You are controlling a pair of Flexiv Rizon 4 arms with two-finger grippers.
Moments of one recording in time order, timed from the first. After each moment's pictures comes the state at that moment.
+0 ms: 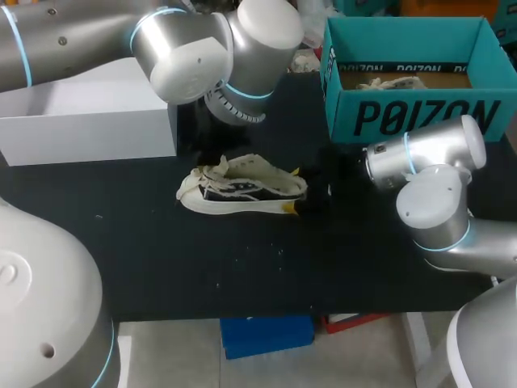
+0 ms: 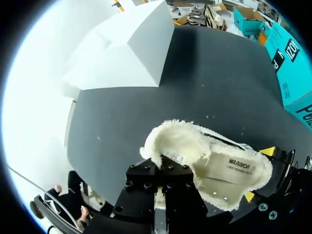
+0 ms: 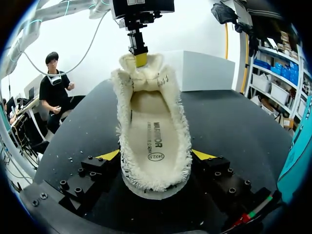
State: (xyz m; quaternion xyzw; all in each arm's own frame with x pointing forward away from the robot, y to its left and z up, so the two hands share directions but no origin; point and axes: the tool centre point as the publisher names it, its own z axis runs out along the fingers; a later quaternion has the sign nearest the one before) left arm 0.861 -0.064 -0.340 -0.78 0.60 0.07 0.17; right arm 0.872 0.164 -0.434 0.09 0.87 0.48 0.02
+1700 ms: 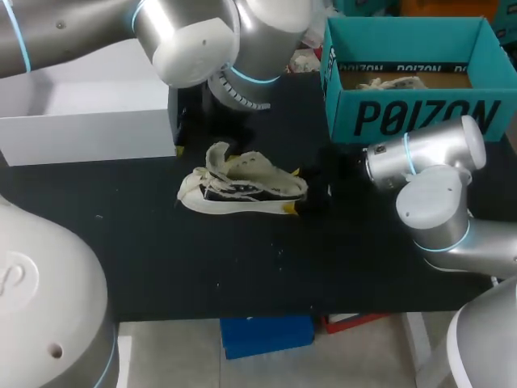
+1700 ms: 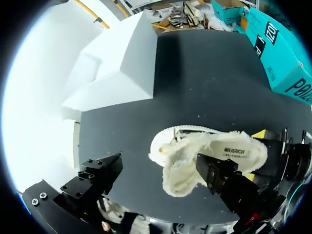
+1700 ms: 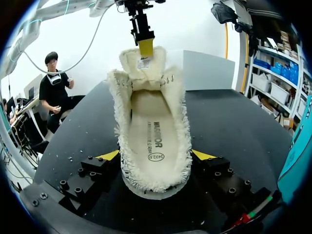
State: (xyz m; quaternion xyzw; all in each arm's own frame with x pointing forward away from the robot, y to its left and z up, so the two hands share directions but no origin) left arm 0.871 -0.074 -0.300 -0.70 0.68 0.07 0.18; right arm 0.872 0.163 -0.435 0.09 0.87 0.48 0.02
